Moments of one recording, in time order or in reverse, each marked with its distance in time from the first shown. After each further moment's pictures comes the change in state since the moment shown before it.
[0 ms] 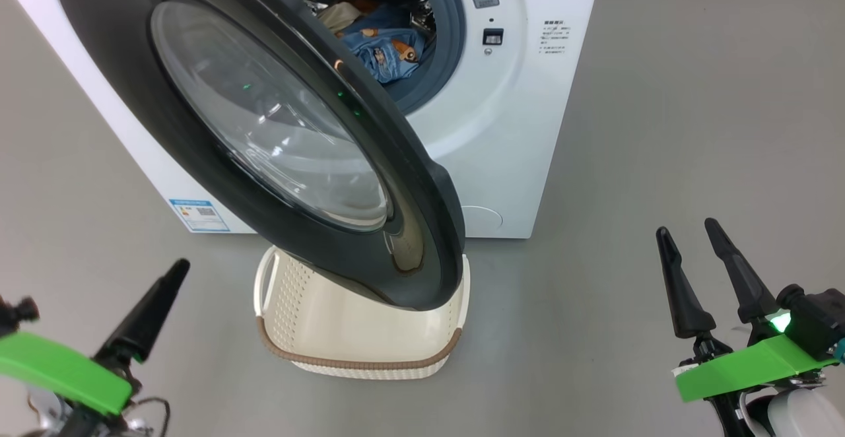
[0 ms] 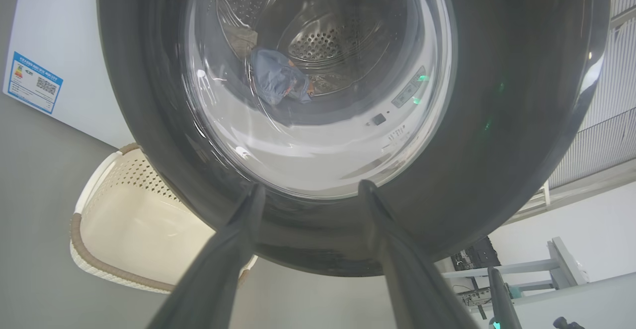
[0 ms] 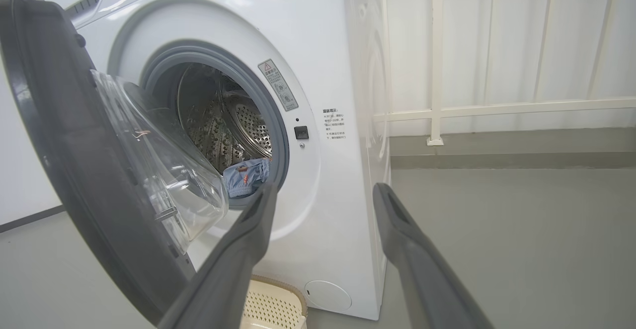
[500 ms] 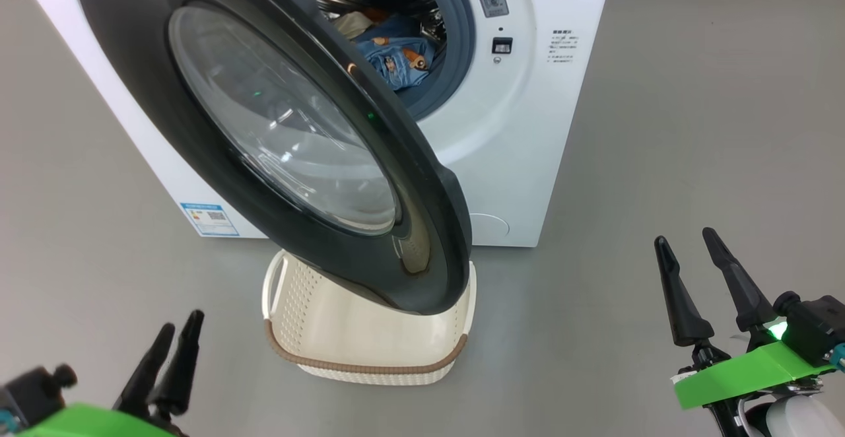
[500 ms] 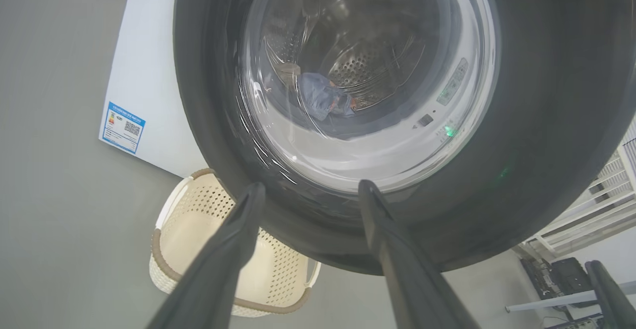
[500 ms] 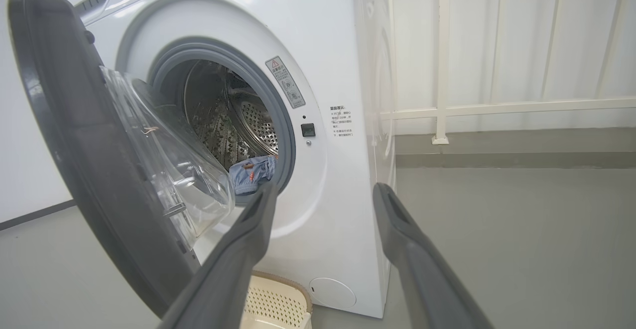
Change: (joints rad) left arm 0.070 0.107 -0.319 0.105 0.112 0.000 -0.539; right arm 0.015 0.000 0.003 0.011 0.000 0.000 0.000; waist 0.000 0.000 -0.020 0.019
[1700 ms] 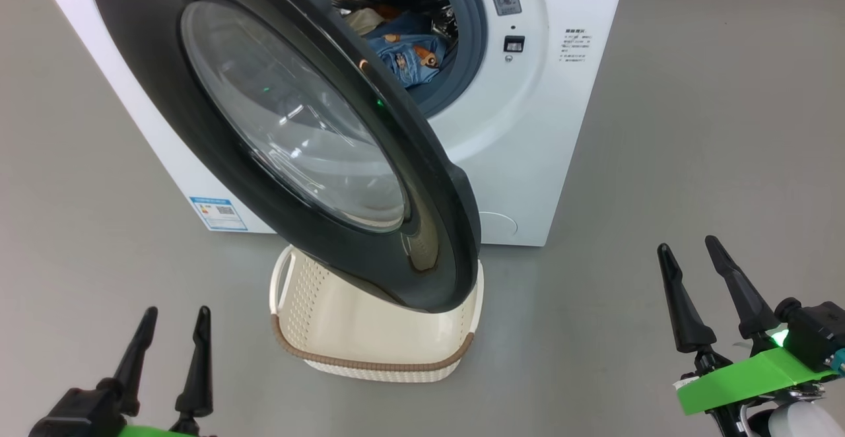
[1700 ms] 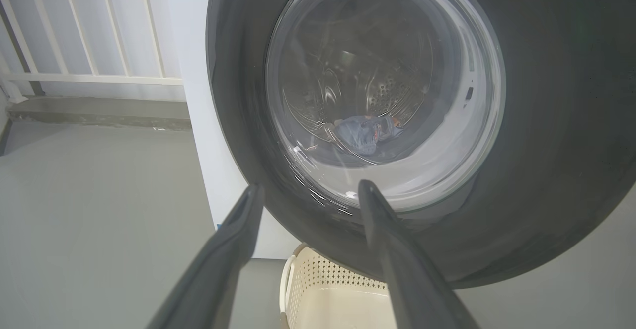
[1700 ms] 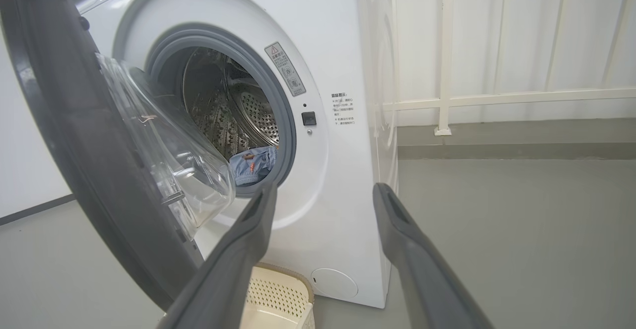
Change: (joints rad) left arm 0.042 -0.308 0.320 0.039 0.933 -0.003 -0.137; right arm 0.014 0.000 -0.007 0.010 0.000 0.000 0.000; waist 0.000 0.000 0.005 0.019
